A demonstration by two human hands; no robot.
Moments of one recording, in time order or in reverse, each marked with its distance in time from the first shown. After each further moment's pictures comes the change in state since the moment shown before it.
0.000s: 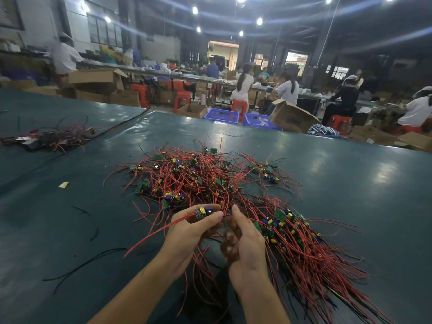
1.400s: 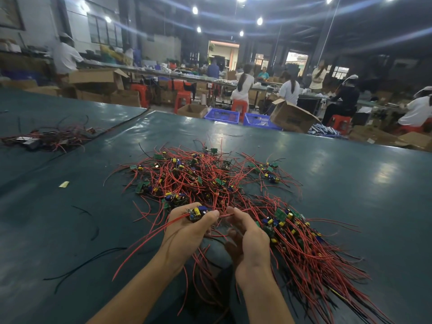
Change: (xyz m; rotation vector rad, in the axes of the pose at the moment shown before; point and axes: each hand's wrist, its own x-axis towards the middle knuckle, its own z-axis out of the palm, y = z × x) left_hand 0.012 -0.023 -0.011 0.152 0.083 0.128; right_hand -0.006 -0.013 0.000 -0.202 0.095 0.017
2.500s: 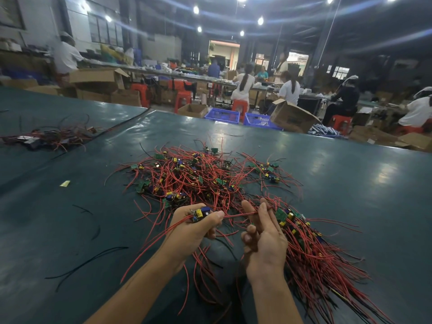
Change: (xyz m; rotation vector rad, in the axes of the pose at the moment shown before) left_hand -0.003 0.013 0.002 -0.060 -0.072 0.144; right_hand 0.006 -0.005 -0.013 0.316 0.066 -0.180
